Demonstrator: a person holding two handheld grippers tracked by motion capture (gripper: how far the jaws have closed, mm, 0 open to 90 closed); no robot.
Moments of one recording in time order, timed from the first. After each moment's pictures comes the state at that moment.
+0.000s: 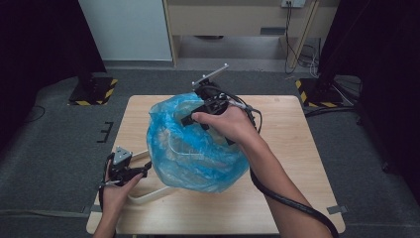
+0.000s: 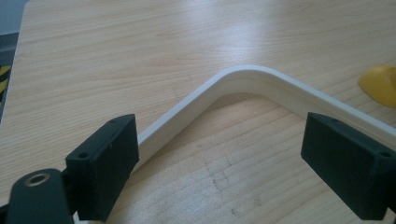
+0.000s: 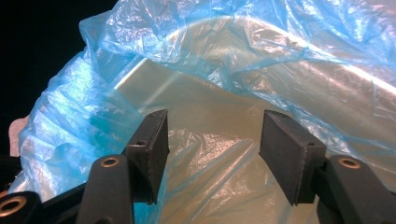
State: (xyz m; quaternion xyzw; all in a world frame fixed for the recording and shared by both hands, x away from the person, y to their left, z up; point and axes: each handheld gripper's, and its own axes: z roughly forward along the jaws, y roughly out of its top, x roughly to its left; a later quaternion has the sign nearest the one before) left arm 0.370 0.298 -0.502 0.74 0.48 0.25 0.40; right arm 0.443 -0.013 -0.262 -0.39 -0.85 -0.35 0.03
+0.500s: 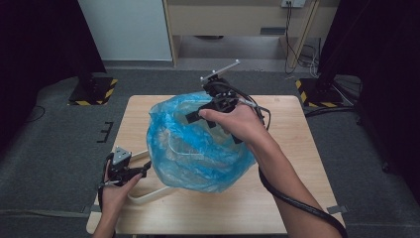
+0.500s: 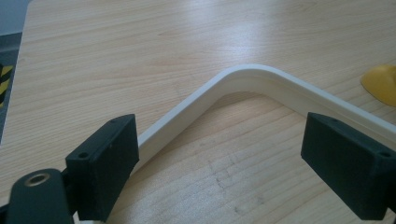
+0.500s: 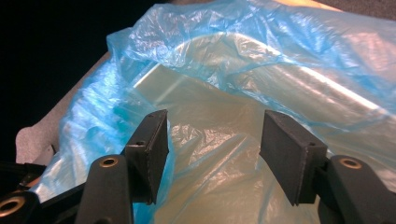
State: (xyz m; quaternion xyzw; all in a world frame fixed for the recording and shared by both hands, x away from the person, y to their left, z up) left arm 0.370 0.300 -0.502 0.74 0.49 0.25 0.40; right arm 0.437 -0.033 -0.247 -0.38 -0.84 -0.38 0.02
